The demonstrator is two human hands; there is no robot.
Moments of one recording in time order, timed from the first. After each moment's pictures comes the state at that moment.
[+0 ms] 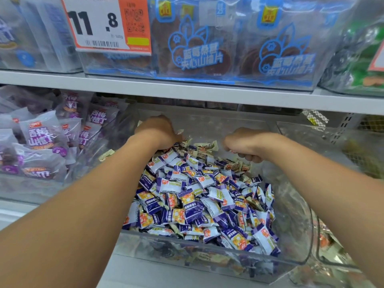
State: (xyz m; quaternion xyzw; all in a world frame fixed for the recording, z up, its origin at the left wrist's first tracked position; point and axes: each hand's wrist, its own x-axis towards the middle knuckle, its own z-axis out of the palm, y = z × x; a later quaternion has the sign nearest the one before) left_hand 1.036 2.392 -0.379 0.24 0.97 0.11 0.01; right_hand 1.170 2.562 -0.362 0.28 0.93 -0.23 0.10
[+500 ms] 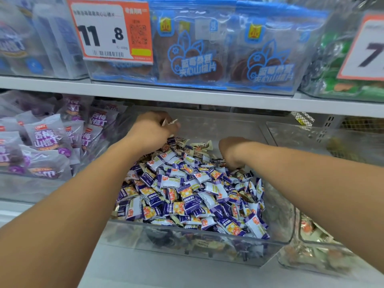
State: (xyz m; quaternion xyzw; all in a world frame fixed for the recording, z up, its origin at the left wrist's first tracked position) left_hand 1.072 2.362 -0.369 0.28 0.87 0.41 -0.03; right_hand 1.157 2.556 -0.390 0.20 0.96 0.07 0.16
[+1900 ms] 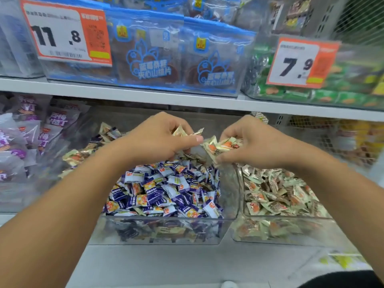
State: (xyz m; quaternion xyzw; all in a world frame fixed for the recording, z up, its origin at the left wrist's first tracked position) left_hand 1.175 2.385 -0.331 0.46 0.77 0.42 0.13; right_hand 1.316 2.556 -0.310 0.06 0.96 -0.25 -0.07
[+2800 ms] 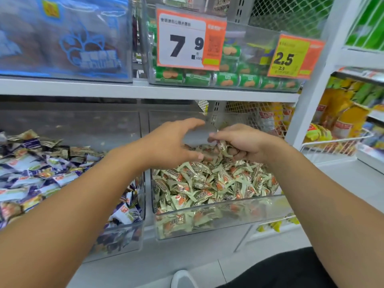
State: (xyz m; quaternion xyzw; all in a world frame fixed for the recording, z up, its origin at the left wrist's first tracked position) left_hand 1.259 2.540 -0.351 0.61 0.74 0.26 0.11; right_hand 1.394 2.714 -0.356 0.37 0.80 -0.47 -0.07
